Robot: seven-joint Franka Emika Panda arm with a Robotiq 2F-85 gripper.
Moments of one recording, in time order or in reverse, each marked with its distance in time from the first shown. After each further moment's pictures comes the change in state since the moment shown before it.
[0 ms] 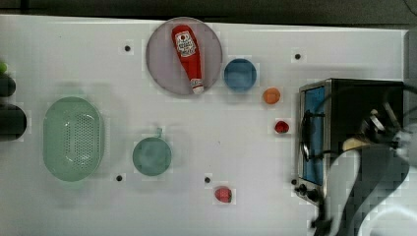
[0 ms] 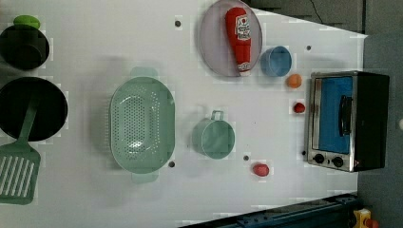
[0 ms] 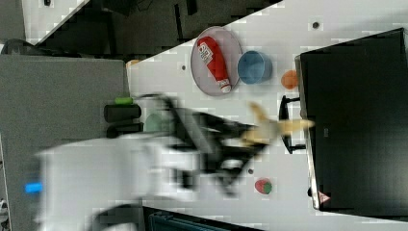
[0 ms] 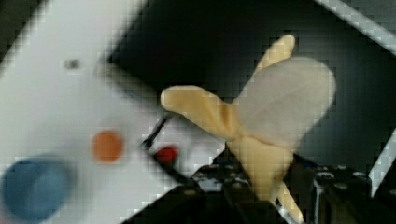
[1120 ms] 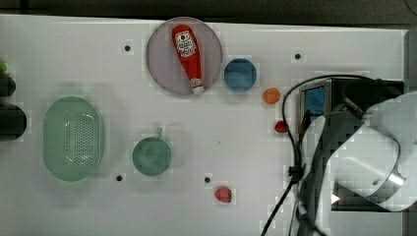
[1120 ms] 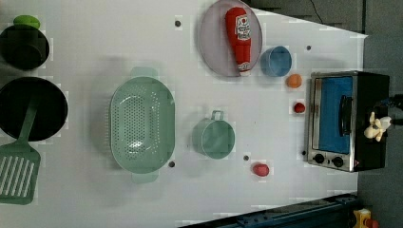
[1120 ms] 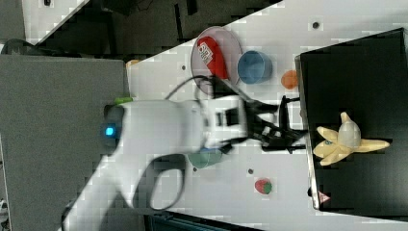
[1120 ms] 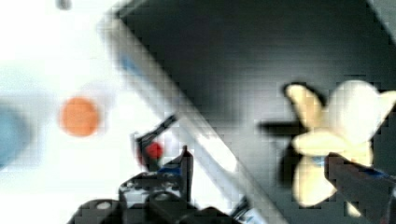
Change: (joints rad) arm 0.005 0.155 0.048 0.002 0.021 0.104 -0.312
